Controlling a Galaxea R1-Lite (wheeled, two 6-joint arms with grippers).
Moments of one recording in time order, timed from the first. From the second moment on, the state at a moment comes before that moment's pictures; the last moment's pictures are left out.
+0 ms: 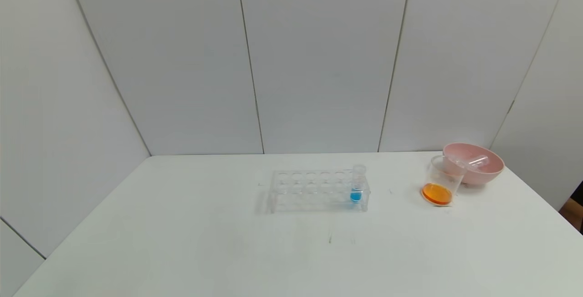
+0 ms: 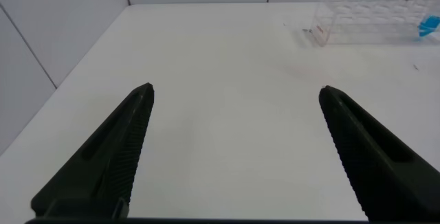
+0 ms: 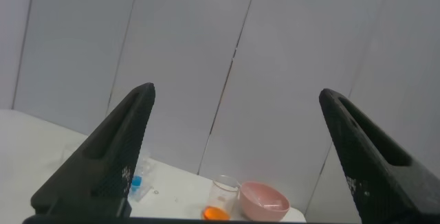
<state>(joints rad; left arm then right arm) 0.00 0.00 0.00 0.02 0.00 -0.02 0.00 0.08 -0.38 -0.31 0.25 -0.15</state>
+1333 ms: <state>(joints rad) 0.00 0.00 0.00 0.02 0.00 -0.02 0.00 0.00 0.00 0.01 0.02 -0.04</state>
